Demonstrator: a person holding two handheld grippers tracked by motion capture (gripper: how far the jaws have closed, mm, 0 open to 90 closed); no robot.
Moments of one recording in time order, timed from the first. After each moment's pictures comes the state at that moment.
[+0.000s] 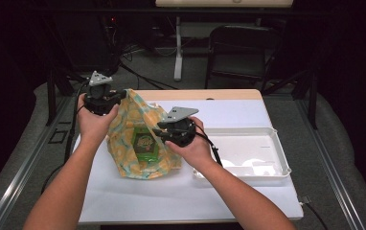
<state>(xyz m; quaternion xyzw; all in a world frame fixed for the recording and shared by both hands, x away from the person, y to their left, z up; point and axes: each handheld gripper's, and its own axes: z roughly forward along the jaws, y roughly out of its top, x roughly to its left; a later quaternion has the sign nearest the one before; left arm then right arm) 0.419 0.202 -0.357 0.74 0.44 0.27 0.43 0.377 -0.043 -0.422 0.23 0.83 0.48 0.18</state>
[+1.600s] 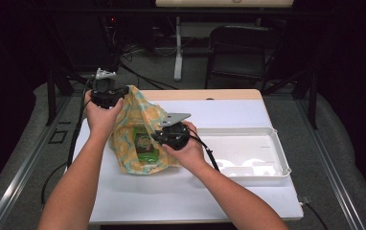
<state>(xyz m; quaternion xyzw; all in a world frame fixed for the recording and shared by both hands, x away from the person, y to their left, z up) 0.452 0.199 -0.372 0.72 0.48 0.27 0.43 0.392 -0.029 -0.459 0.24 0.84 0.47 0.14</state>
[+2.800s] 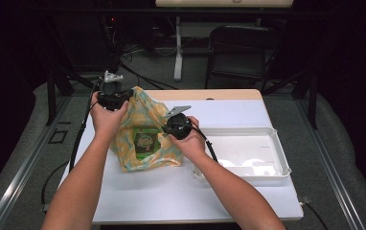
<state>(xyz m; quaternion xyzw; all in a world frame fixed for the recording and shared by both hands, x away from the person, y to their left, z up) 0.459 0.187 -0.386 0.73 0.47 0.27 0.41 0.447 -0.038 -0.493 0.31 0.84 0.41 0.15</state>
